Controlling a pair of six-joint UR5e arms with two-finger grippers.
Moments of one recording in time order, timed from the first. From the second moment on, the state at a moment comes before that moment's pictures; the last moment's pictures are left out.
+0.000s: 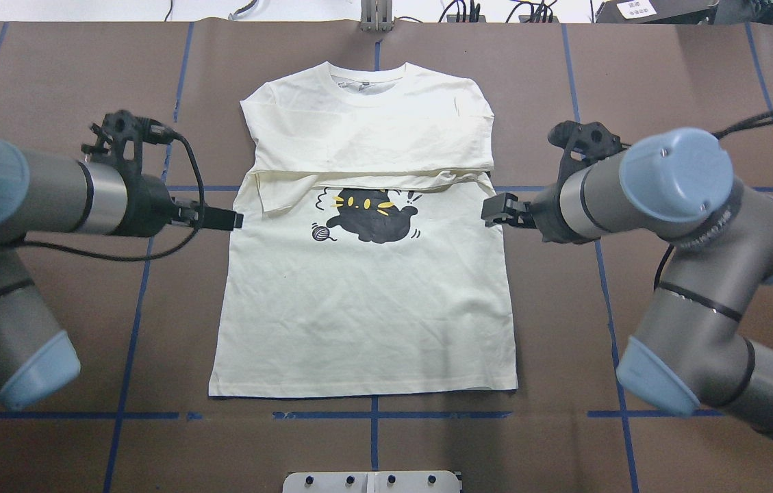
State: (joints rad) left arm -0.63 -1.80 -1.94 -2.18 -1.86 -1.06; right arm 0.59 -1.29 2.01 -1.31 1.82 1.46
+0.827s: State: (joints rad) left arm -0.25 -1.65 -1.99 -2.14 -1.56 -1.45; right arm 0.35 -1.42 2.19 -1.31 1.61 1.78
